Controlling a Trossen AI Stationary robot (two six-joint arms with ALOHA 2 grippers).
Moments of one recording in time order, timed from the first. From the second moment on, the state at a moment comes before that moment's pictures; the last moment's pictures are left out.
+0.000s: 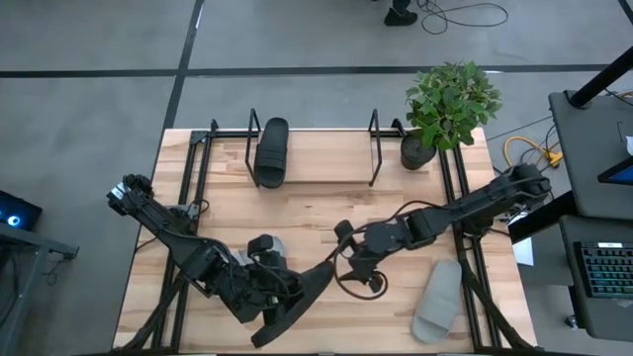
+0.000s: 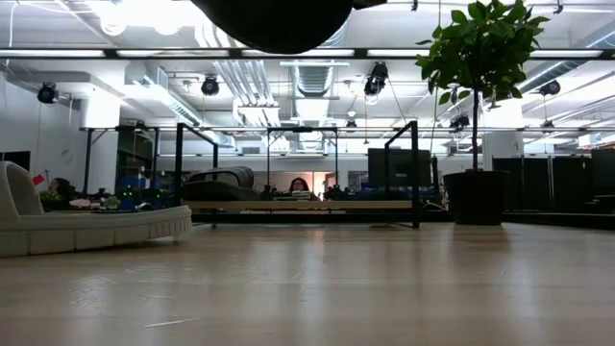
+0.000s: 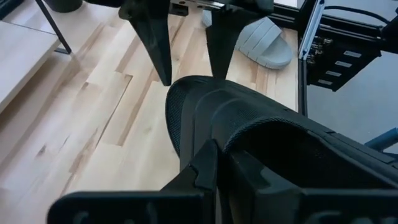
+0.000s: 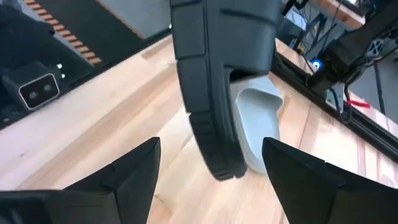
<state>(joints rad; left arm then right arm) -0.66 1.58 1.58 -0.81 -0.58 -0.74 0.35 1.53 1.08 -0.08 -0.03 -0.42</state>
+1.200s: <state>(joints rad) -0.65 1.58 1.56 -0.70 -0.71 -0.60 0.35 1.56 1.12 -0.08 -0.03 -0.40</state>
